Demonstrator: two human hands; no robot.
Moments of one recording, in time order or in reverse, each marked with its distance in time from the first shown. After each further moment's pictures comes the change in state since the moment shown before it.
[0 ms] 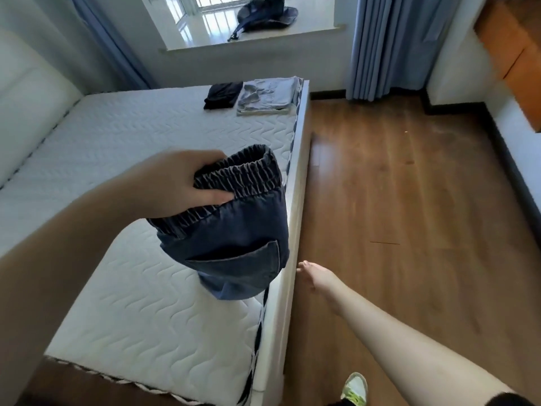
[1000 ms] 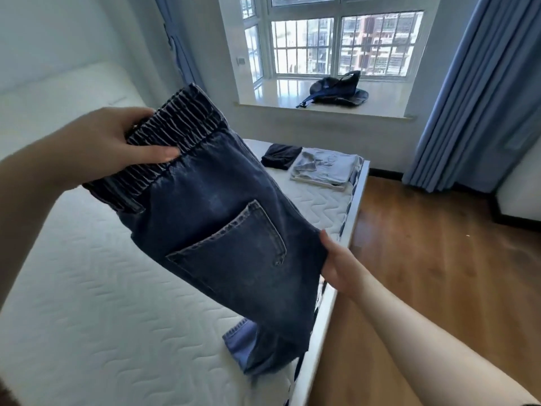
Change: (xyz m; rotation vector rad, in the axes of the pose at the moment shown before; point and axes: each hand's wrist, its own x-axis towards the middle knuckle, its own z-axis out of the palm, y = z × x) left_hand 0.032 -0.201 -0.172 -0.295 0.511 -0.347; right_hand 0.140 -0.311 0.040 0.441 -0.485 -0.363
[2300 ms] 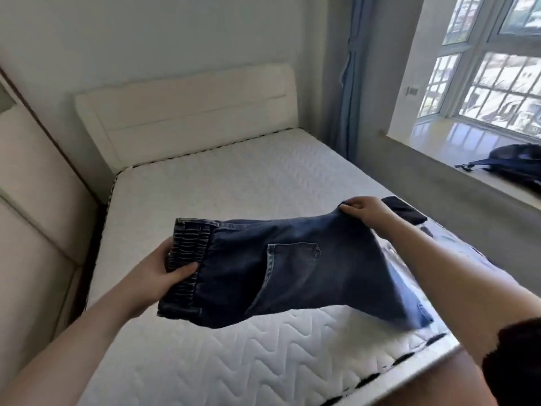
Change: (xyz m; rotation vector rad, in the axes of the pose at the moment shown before) left_hand 0.012 -0.043 0.199 -0.614 0.592 -0.692; right_hand 0.374 -0.228 0.036 -1.243 -0.374 -0.180
